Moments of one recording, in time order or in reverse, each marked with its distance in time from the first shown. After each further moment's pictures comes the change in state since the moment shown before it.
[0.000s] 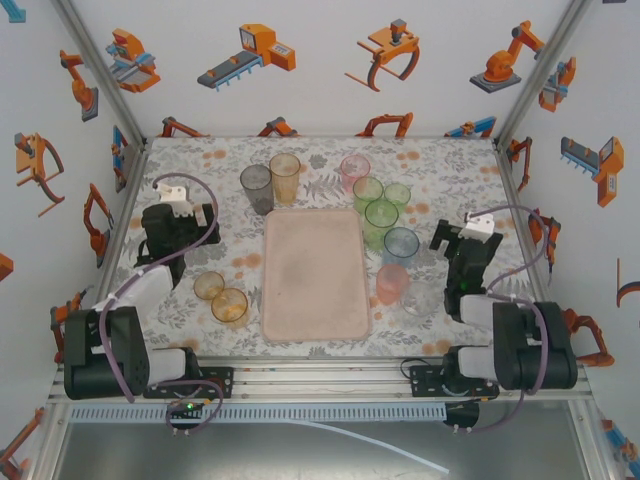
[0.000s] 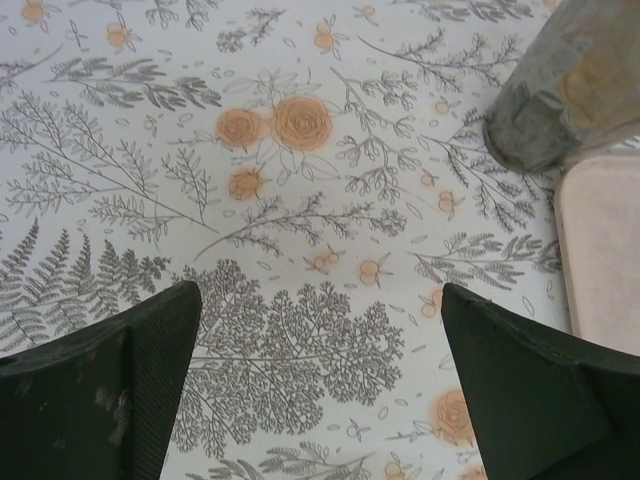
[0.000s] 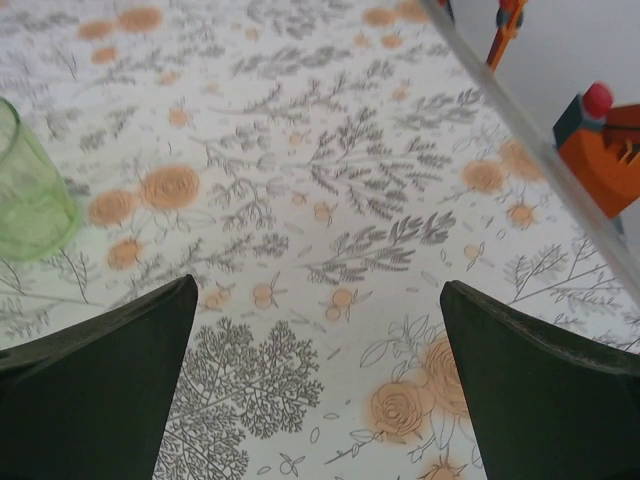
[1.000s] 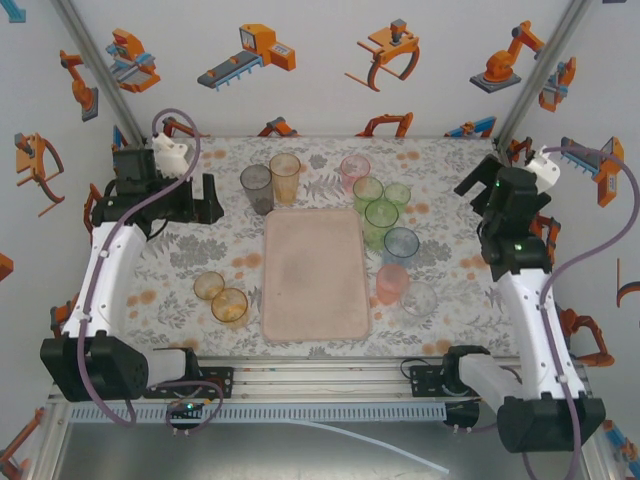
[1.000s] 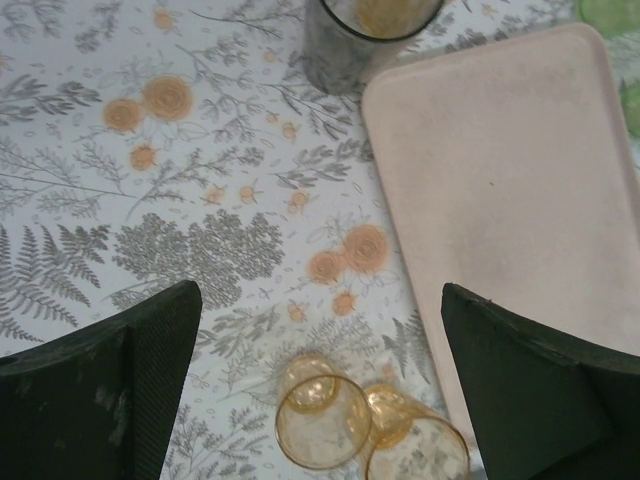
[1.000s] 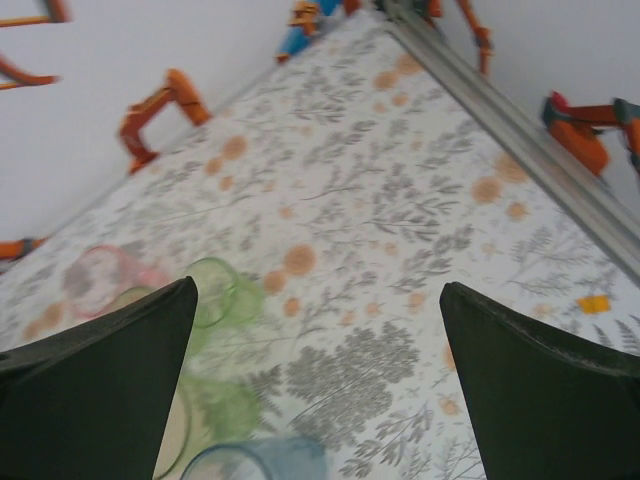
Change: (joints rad) left arm -0.028 0.000 0.713 -1.015 0.248 0.133; right arm 0.010 -0.332 0.837 -1.331 0.024 0.442
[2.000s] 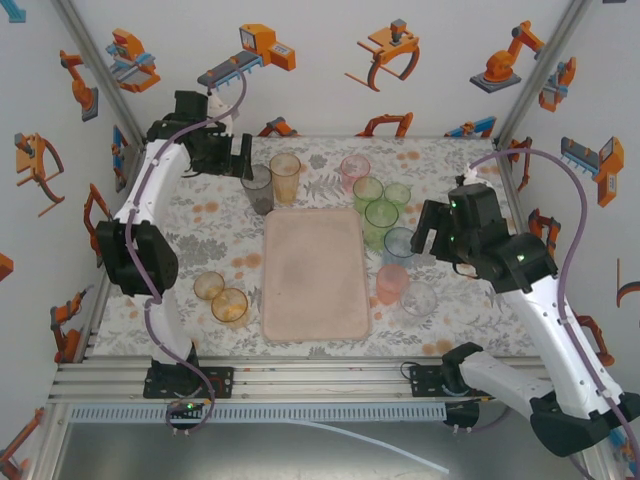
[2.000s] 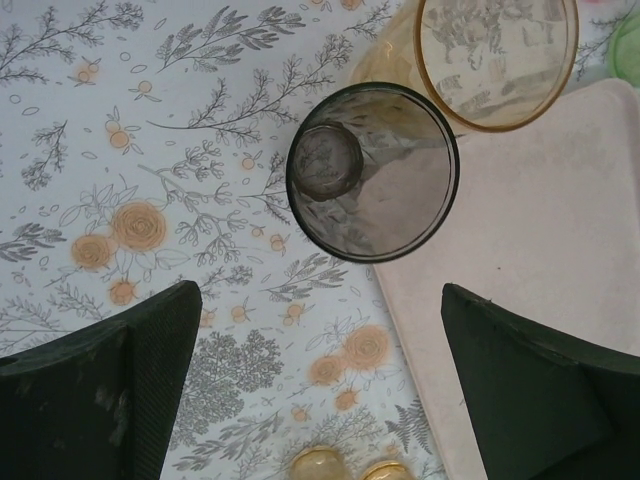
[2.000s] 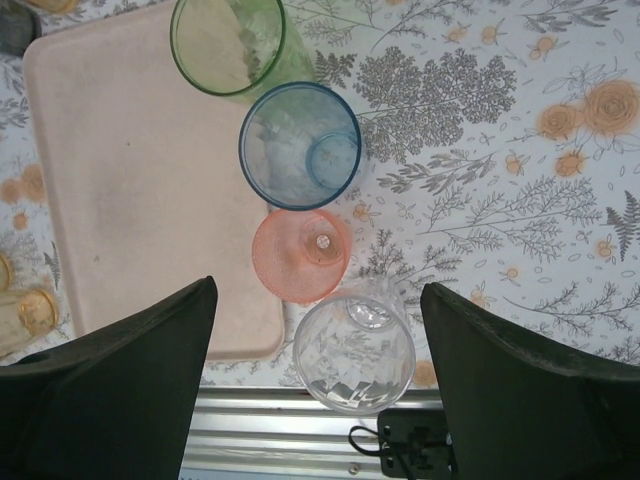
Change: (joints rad) left arm -0.150 0.682 0.660 -0.154 -0.084 -0.017; right arm 0.445 0.015 0.233 -0.693 -0.117 0.057
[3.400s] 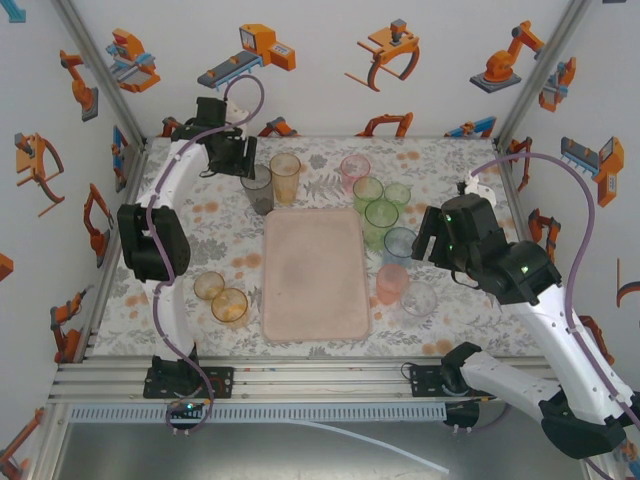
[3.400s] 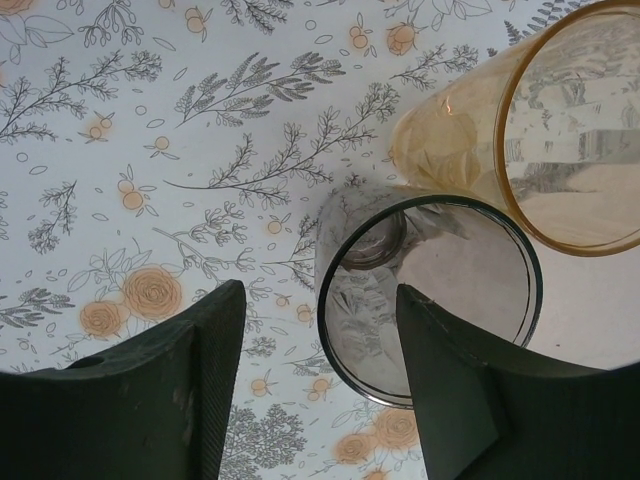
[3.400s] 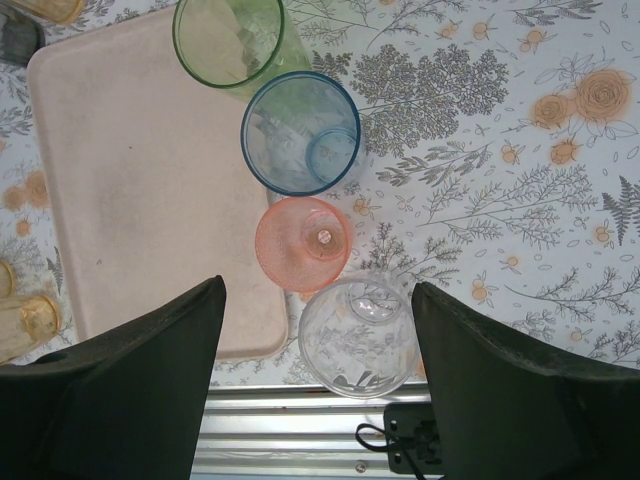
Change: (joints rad) left arm -0.039 0.143 0.023 0.127 -0.093 0.002; right arm 0.106 -0.042 0.000 -0.034 0.113 0.093
